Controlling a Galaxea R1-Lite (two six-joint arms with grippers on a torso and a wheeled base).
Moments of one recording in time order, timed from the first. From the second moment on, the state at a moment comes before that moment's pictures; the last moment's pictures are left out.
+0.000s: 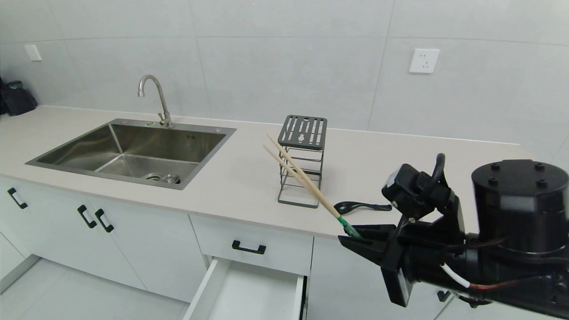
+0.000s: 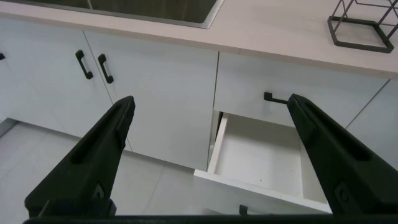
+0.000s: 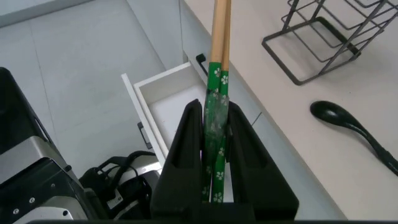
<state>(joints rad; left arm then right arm) 0.09 0.10 0.00 0.00 -0.03 -0.01 0.83 1.53 -0.63 -0.43 0.06 -0.04</state>
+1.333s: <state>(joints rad) 0.09 0.10 0.00 0.00 -0.03 -0.01 1.02 2.06 -0.87 -0.46 0.00 -0.17</state>
